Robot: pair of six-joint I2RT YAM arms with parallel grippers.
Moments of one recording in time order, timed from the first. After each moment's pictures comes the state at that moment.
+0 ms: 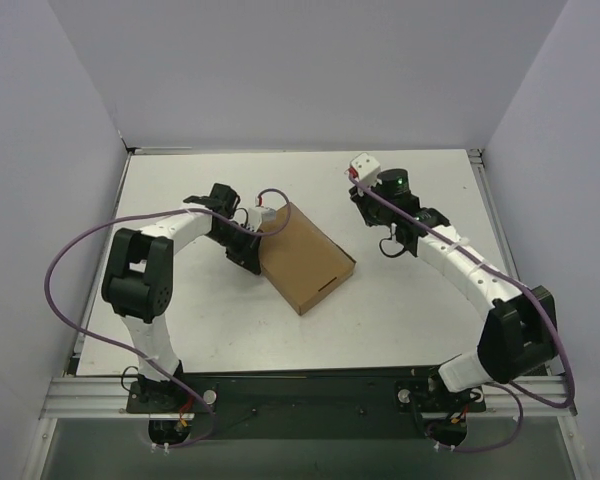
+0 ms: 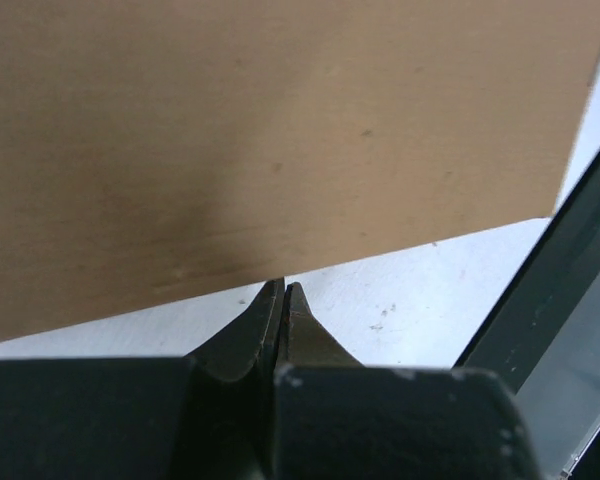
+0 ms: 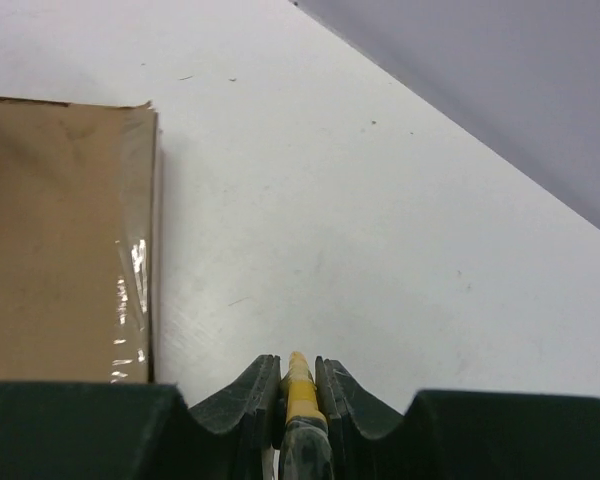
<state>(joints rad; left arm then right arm) -0.29 1.87 1.28 -0.78 0.68 0.34 0.45 1.43 1.11 -0.24 0.05 -0.31</state>
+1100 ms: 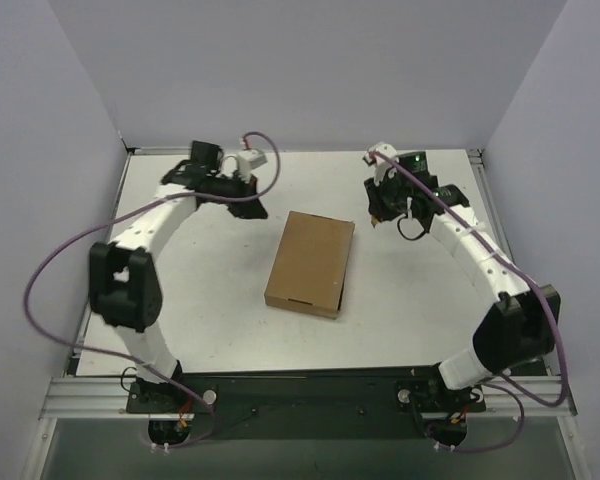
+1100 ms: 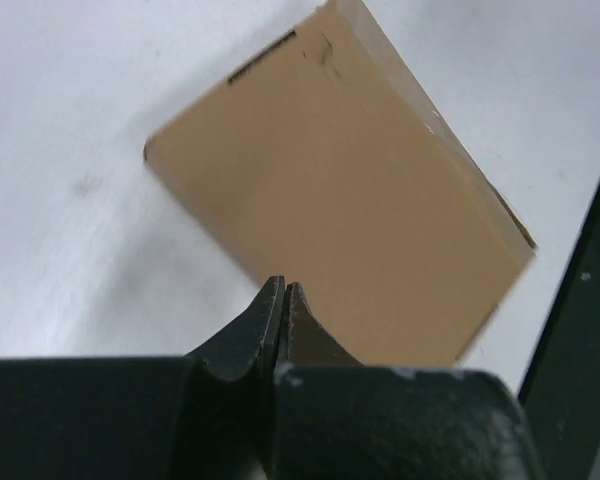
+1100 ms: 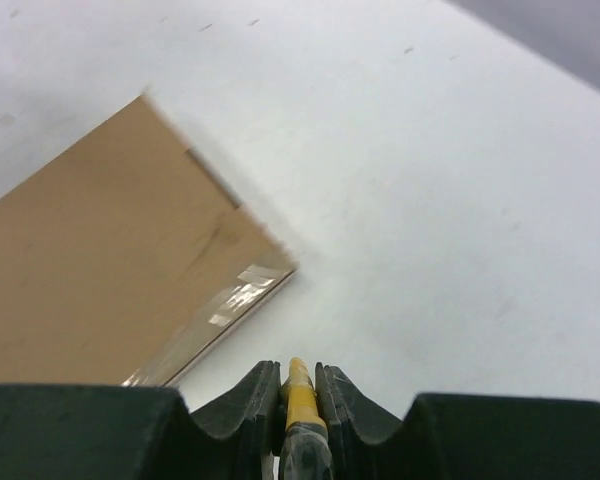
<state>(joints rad) -0.32 1.98 1.67 -0.59 0.75 0.22 0.34 1.45 1.27 -0.60 -0.14 -0.26</state>
